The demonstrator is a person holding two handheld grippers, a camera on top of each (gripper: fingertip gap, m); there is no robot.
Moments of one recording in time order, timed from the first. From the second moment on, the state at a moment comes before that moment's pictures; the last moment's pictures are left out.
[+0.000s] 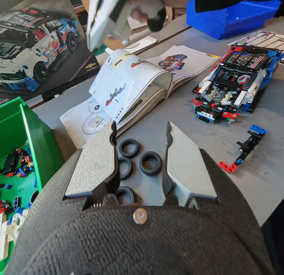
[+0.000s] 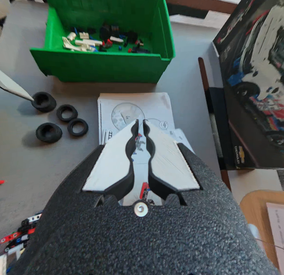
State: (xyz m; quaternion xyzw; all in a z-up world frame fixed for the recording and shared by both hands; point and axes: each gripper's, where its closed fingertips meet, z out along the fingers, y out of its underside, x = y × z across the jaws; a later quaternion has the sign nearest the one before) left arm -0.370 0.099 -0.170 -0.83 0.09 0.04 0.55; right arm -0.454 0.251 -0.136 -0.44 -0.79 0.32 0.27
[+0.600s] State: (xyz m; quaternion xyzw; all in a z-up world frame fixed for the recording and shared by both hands) left arm -0.349 0.031 -0.187 -0.84 0.06 0.03 0.53; right arm -0.313 0.355 -0.228 -0.57 -0.78 0.17 0.18
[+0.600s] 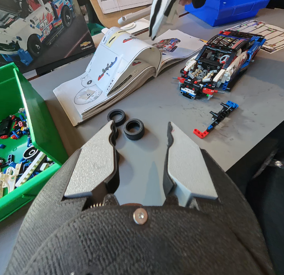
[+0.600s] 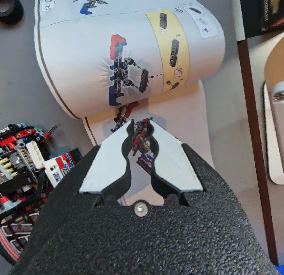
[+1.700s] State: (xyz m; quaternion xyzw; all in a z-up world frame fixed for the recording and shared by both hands) left arm -0.352 0.042 -0.223 -0.86 0.02 -0.02 0.51; right arm -0.356 0.295 -0.207 -0.52 -0.81 0.20 0.17
